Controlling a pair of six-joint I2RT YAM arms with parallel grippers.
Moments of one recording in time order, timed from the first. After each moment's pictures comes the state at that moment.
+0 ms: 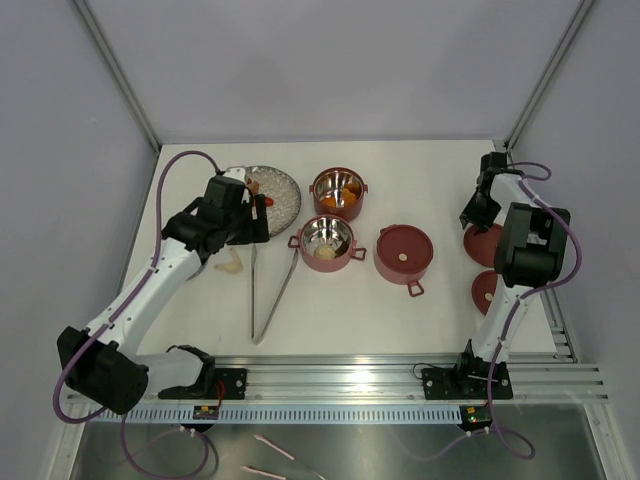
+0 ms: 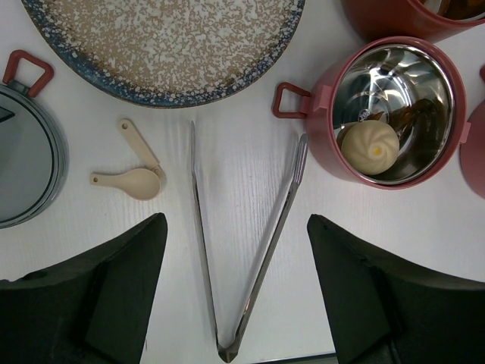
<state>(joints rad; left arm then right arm) -0.42 1.22 1.15 -0.75 -0.16 -0.39 -0.18 2.02 1.51 -0.73 0.15 0.44</state>
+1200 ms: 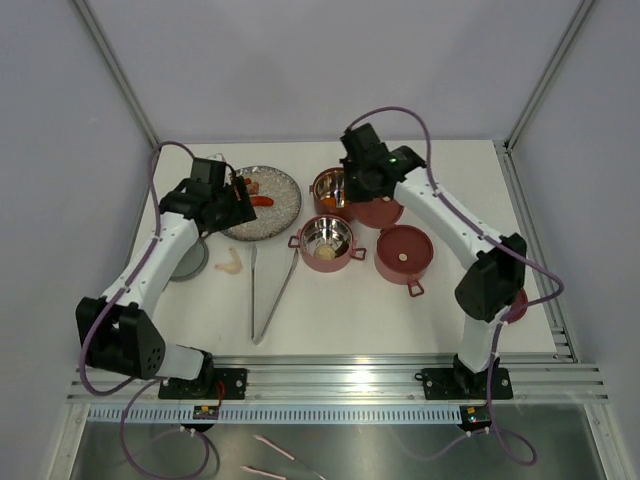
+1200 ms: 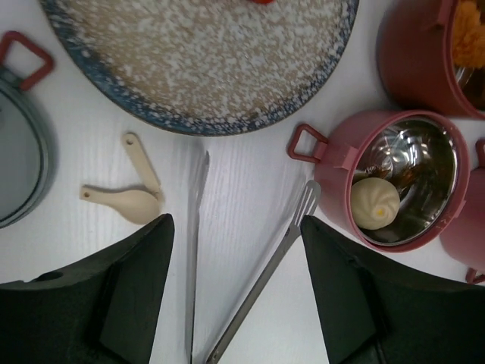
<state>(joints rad) -0.24 1.41 1.23 -0.72 -0.03 -0.48 0.59 1.84 1.87 -0.90 0.14 0.43</state>
